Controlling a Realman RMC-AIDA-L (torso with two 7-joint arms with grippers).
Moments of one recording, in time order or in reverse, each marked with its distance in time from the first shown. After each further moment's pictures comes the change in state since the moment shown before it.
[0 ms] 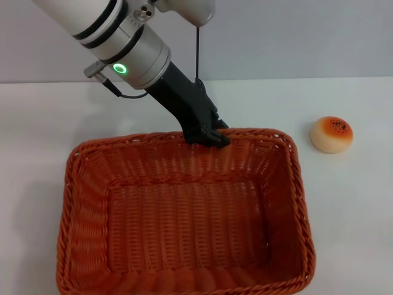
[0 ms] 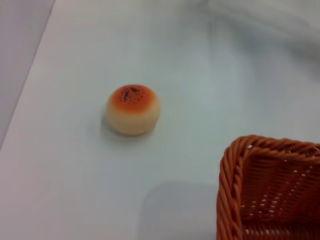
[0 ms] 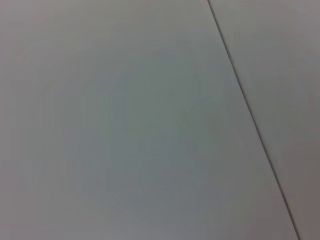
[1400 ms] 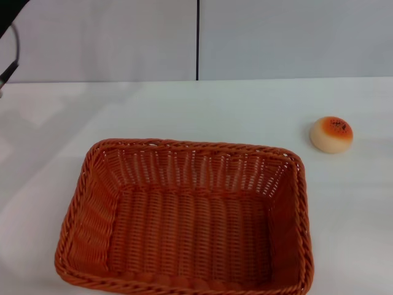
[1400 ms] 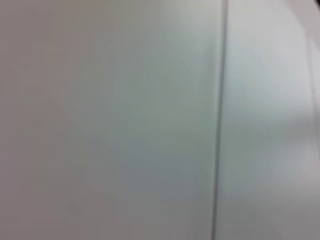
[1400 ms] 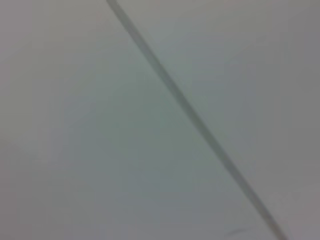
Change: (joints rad) left arm 0.623 0.006 -0.103 -0.223 -1.595 -0.089 0.809; right arm -0.030 -0.332 -0.786 0.085 -0.036 -0.283 0.740
